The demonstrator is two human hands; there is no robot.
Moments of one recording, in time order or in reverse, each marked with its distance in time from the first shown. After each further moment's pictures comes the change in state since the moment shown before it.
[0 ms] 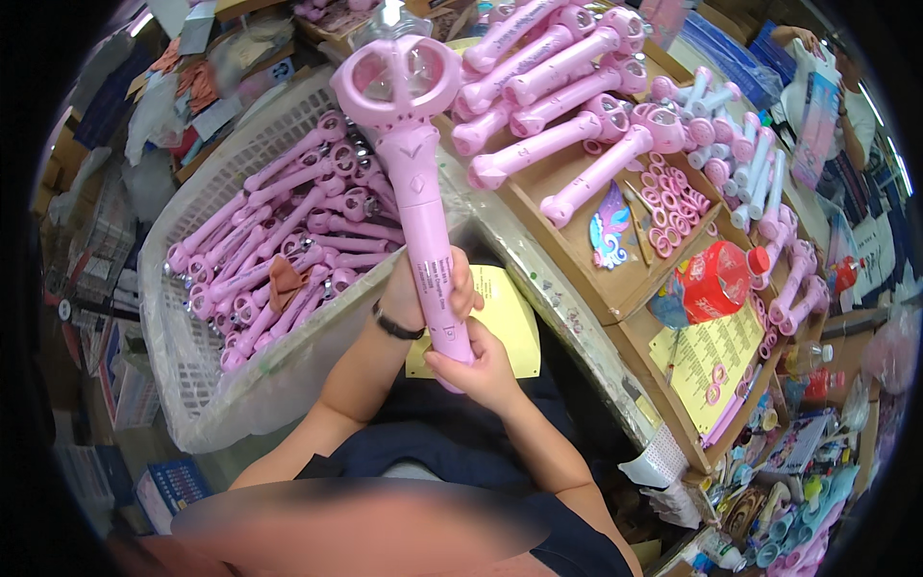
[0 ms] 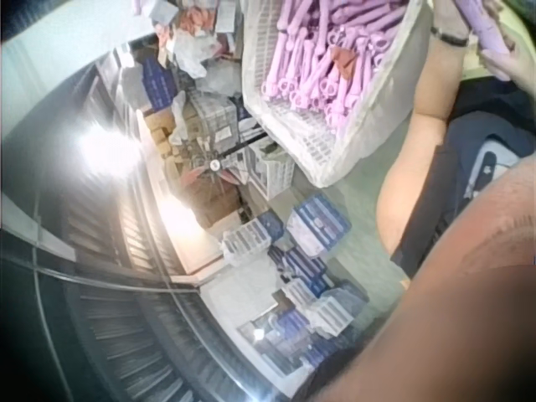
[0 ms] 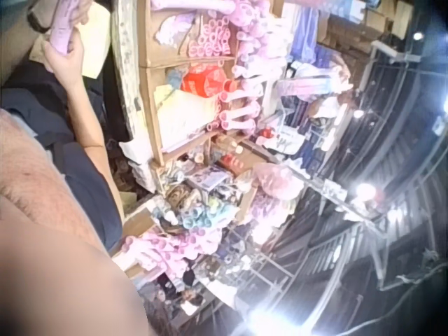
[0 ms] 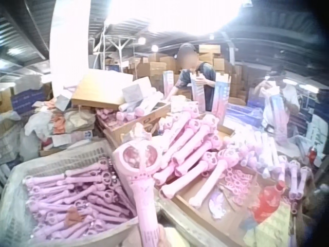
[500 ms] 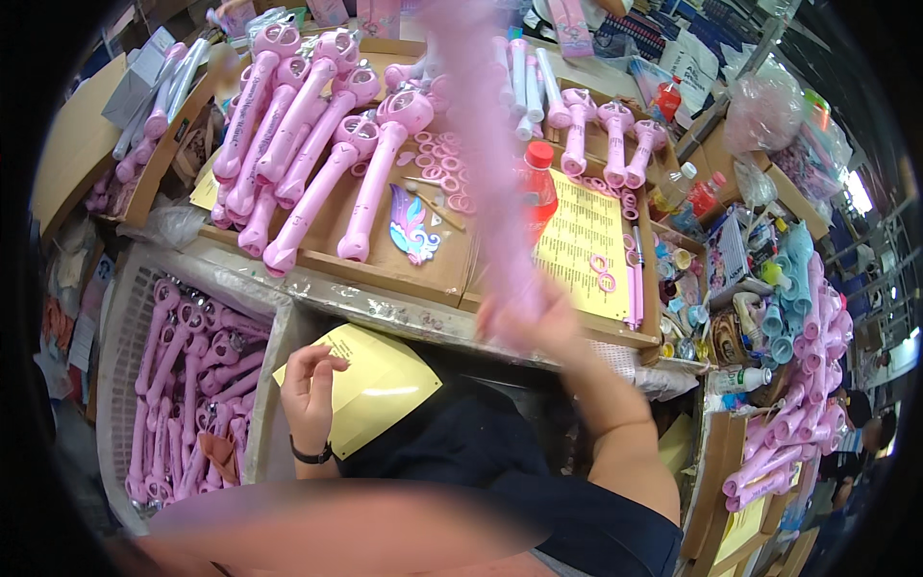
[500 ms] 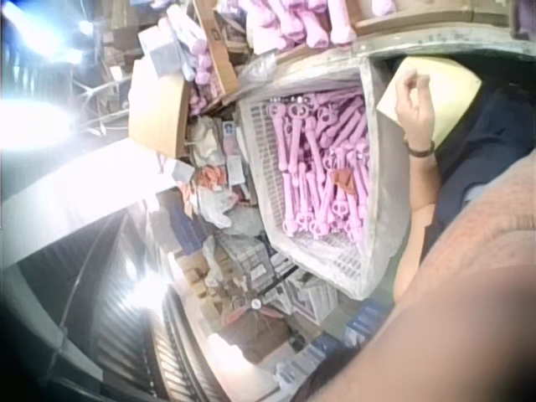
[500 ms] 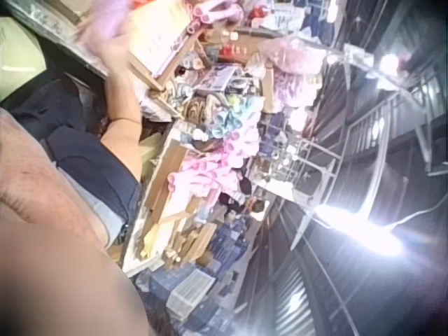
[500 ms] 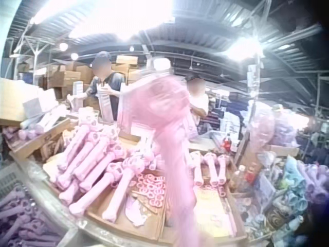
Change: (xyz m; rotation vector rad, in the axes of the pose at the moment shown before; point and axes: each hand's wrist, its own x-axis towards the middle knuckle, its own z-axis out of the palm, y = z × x) left_hand -0.029 -0.028 0.012 1.158 0.231 0.255; right_hand -0.105 -0.129 -0.100 -0.208 0.485 -0.399
